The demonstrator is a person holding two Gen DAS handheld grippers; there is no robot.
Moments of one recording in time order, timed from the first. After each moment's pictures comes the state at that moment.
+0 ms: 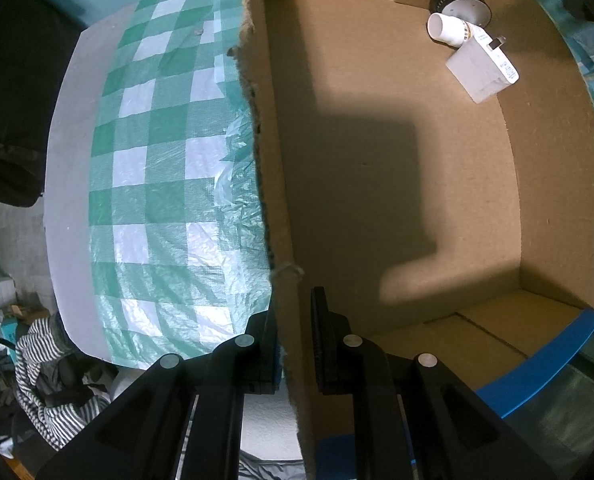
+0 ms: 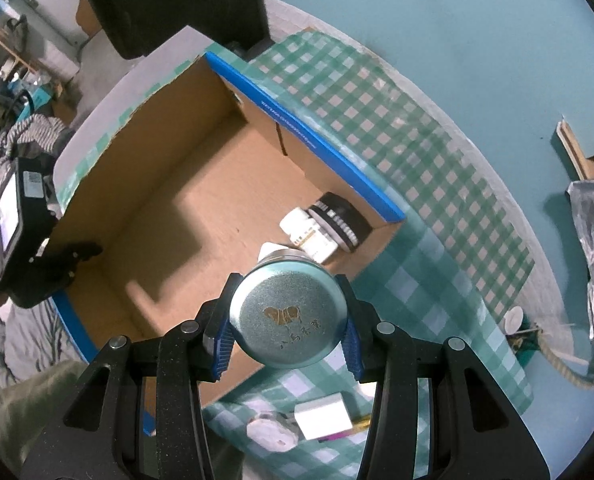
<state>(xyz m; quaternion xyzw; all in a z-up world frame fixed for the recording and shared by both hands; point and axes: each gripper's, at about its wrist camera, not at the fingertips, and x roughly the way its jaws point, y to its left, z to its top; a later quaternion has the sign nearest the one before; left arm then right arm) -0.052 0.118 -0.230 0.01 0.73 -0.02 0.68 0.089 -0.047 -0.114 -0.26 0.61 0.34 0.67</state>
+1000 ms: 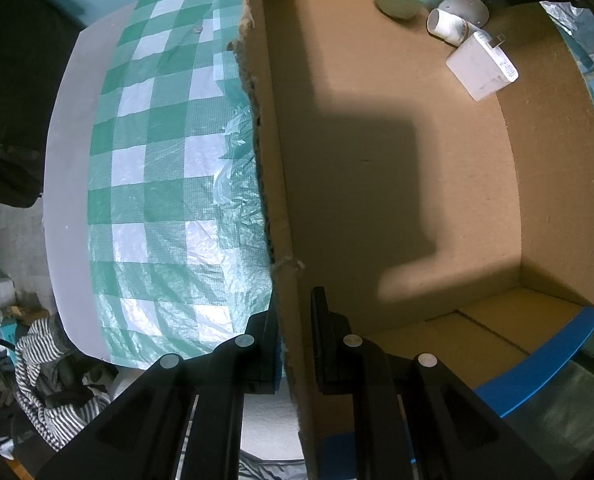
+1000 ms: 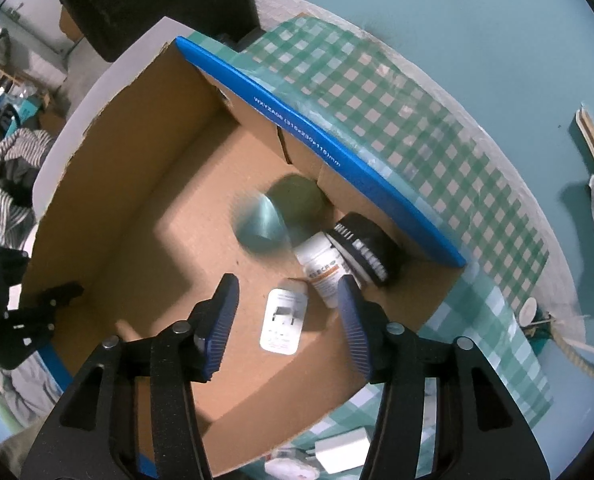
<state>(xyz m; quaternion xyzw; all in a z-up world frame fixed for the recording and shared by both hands) -0.051 0.122 -0.229 0.01 0.73 -0.03 0.68 0.103 -0.017 -0.156 -0.25 0.63 0.32 0.66</state>
